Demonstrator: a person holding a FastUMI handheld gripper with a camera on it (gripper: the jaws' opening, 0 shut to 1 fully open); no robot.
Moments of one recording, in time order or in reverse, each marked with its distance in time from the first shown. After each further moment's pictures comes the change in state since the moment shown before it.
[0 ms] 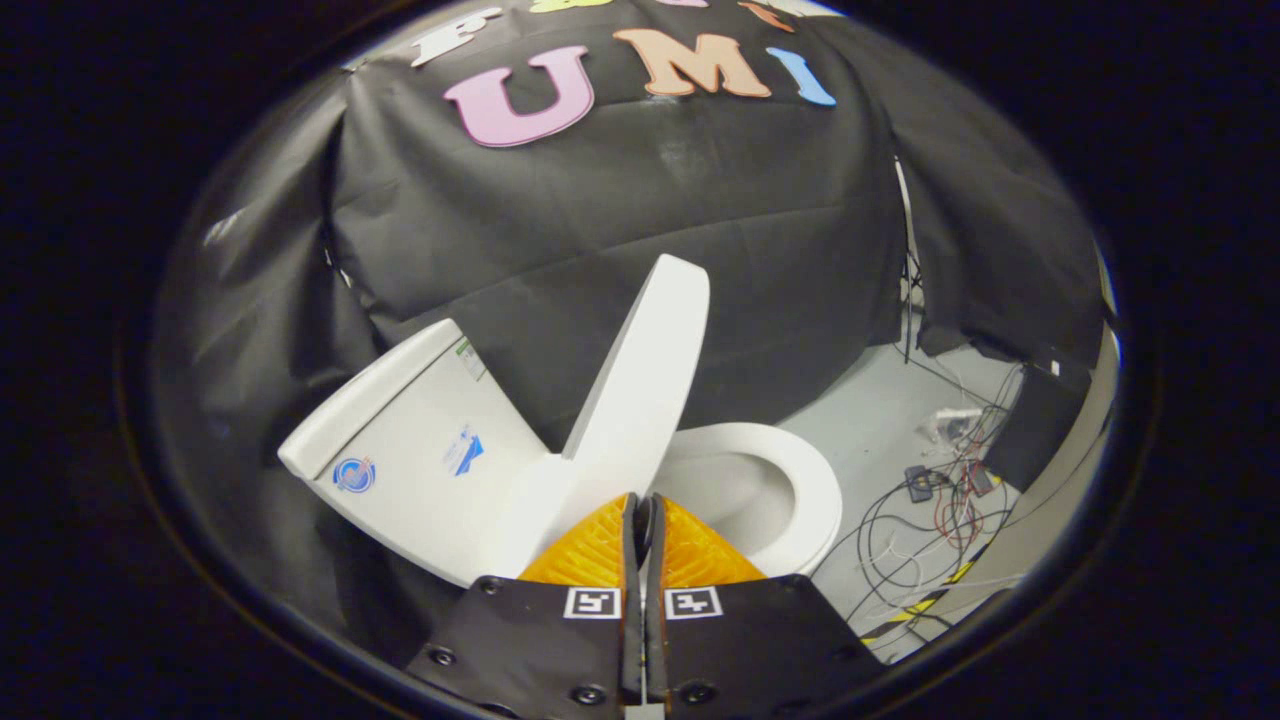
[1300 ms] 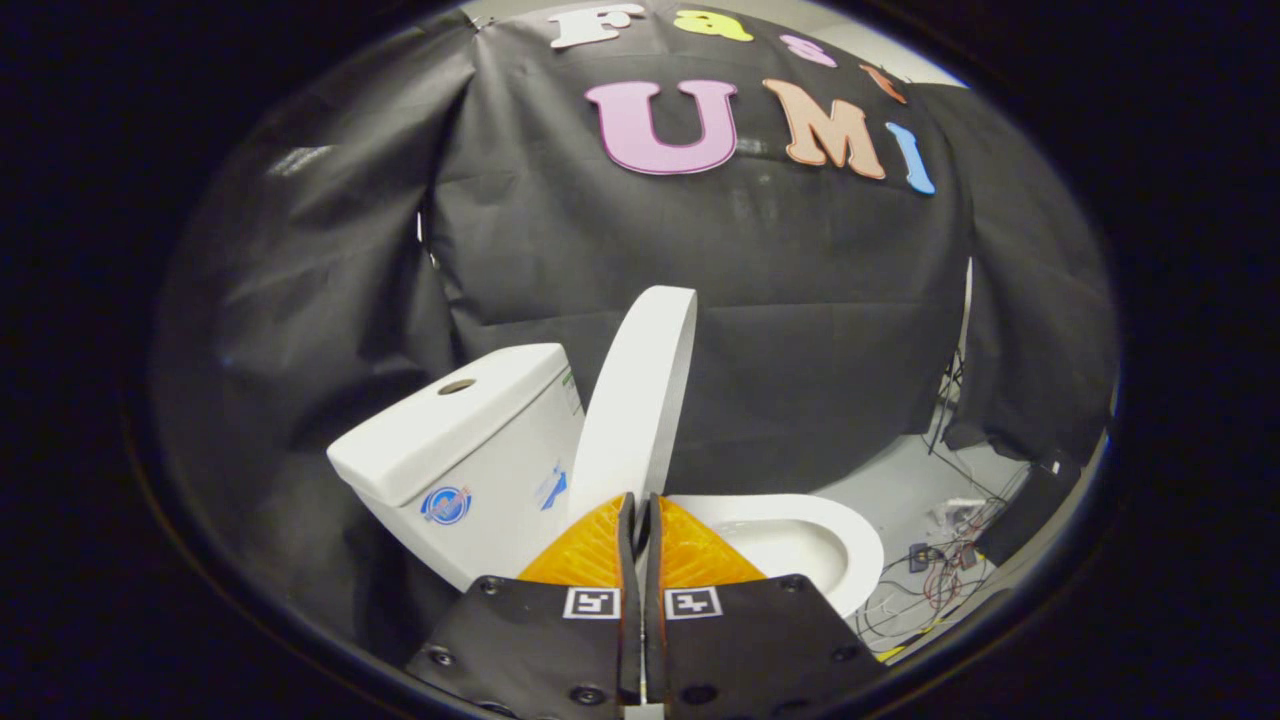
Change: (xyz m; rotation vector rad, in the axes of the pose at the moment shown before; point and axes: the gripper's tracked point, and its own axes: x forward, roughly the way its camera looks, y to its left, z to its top) arm -0.009 0.129 0.038 -0.204 -0.135 0.072
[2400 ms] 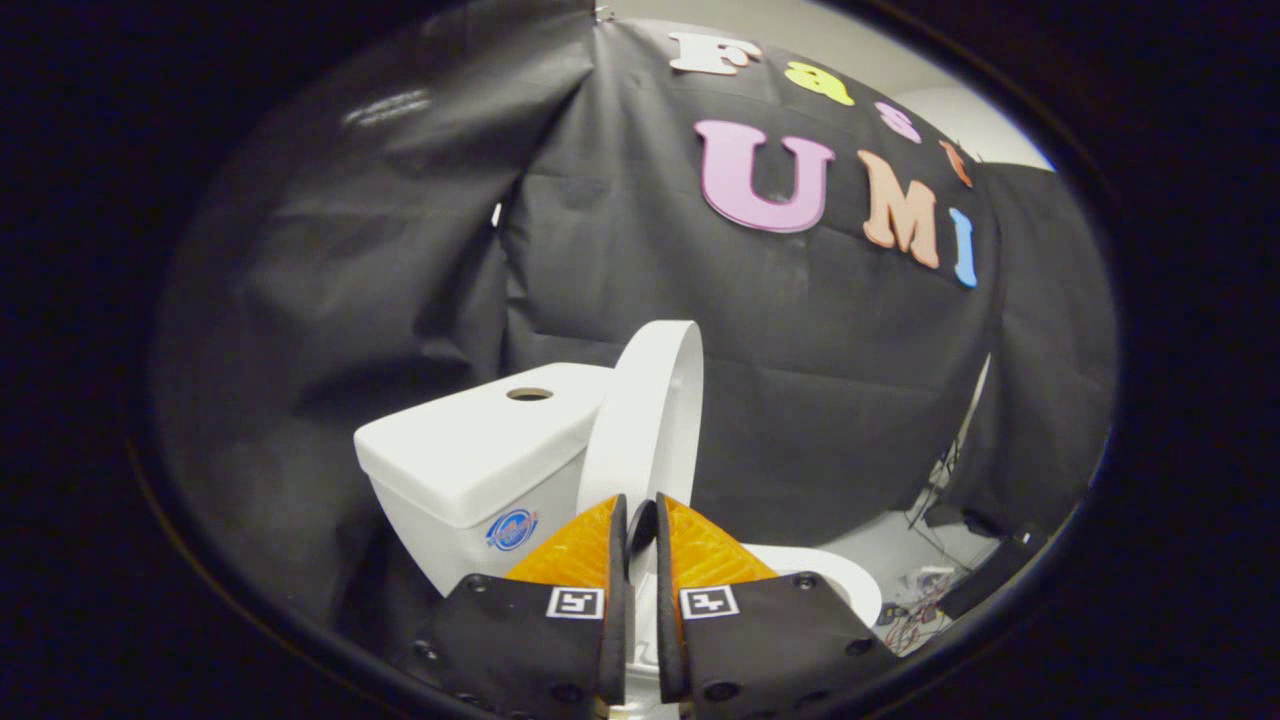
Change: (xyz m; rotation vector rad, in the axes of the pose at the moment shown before) arm 0.012 0.099 0.013 -0.270 -0.182 0.006
